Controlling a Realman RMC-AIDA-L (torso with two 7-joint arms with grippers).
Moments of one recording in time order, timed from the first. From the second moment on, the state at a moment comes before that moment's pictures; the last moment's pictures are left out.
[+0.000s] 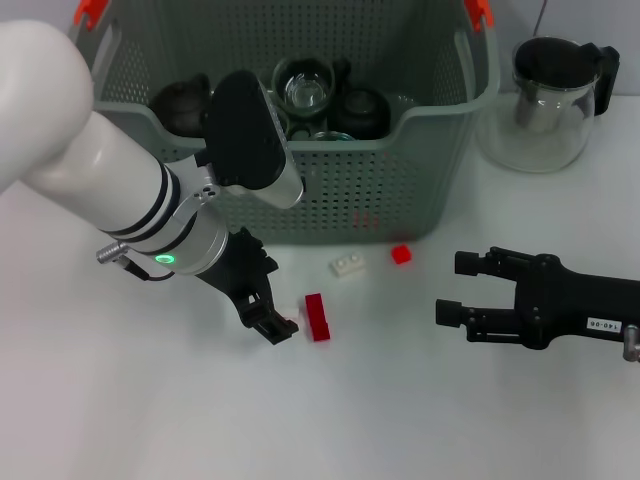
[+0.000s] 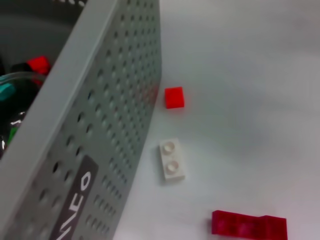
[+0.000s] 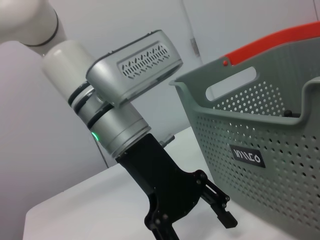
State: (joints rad) left arm -0.64 -2.17 1.43 1.13 2.62 1.31 -2.09; right arm 0.49 2.05 -0.79 -0.49 -1.87 -1.58 1.33
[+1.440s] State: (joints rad) left arm -0.68 -2.17 1.47 1.04 2.61 1.25 -2.12; right arm 0.49 2.05 -0.79 -0.49 -1.87 -1.58 1.32
